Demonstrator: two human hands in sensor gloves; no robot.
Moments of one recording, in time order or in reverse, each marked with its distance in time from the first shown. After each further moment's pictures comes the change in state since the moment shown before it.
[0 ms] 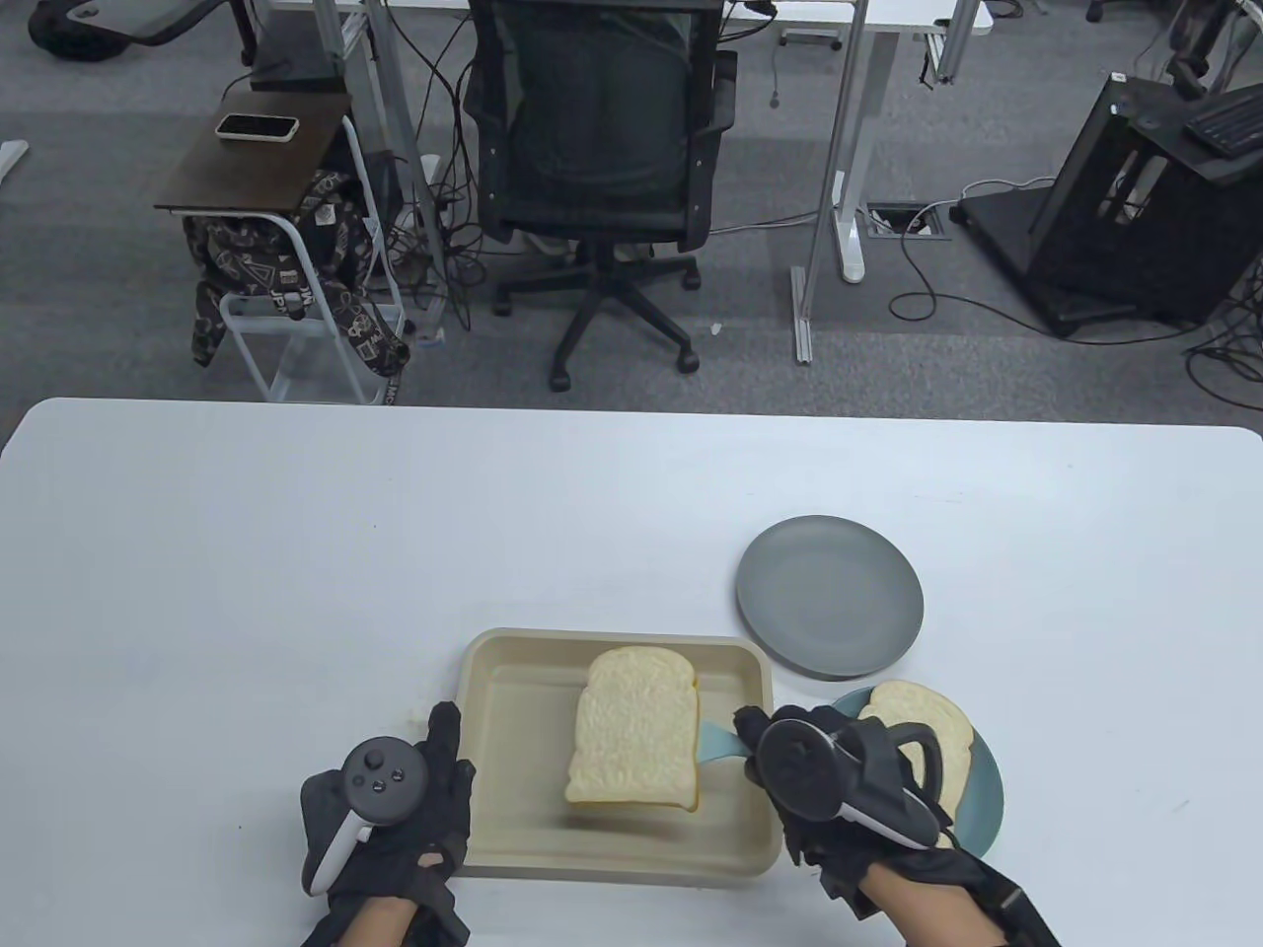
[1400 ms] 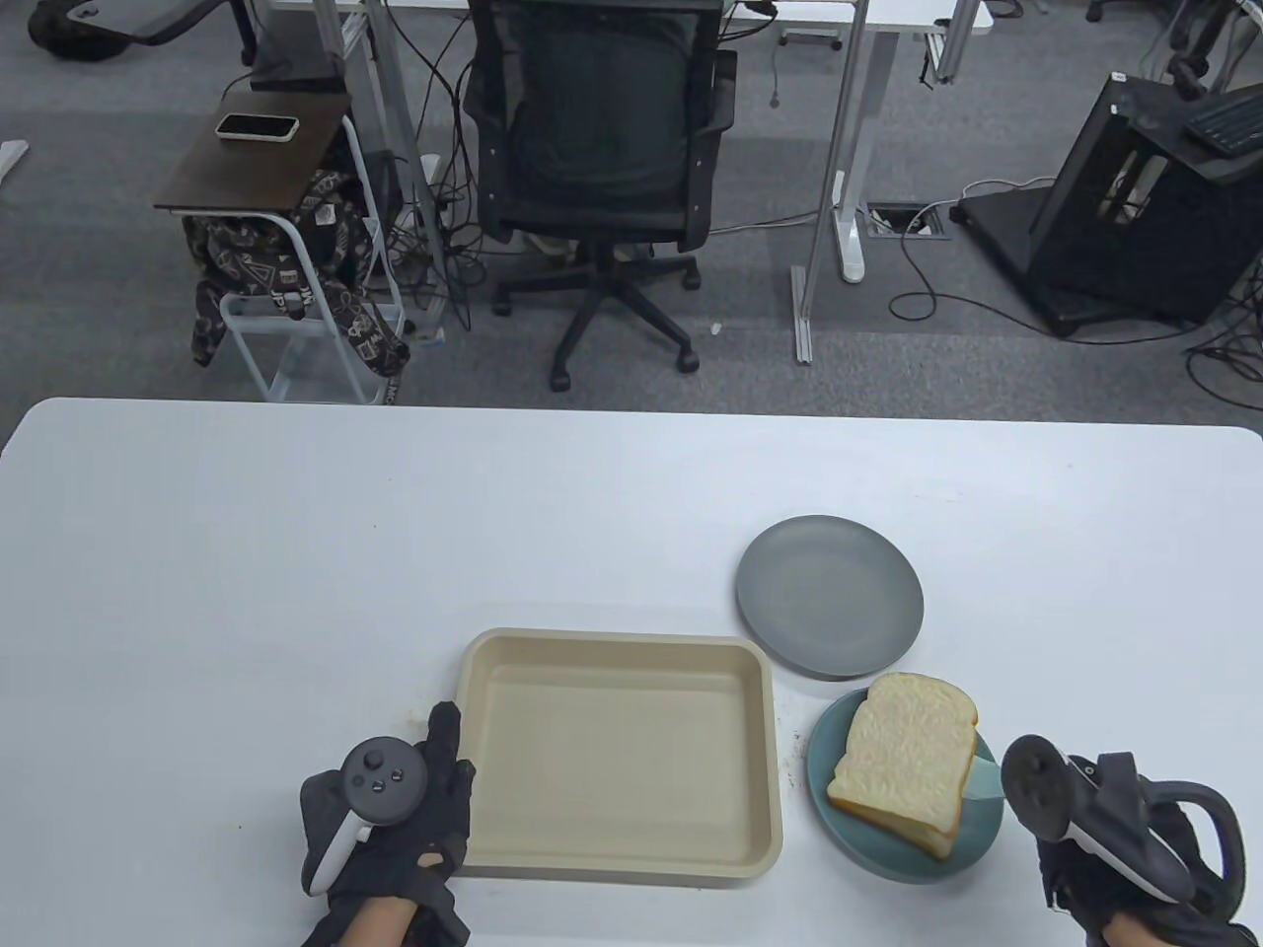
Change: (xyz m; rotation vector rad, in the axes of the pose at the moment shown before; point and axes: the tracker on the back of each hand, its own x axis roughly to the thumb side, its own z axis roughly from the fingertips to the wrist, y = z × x) left_hand 0.000 0.000 0.000 0.000 0.001 0.002; right_hand -0.139 -0.016 0.071 0.223 0.399 0.337
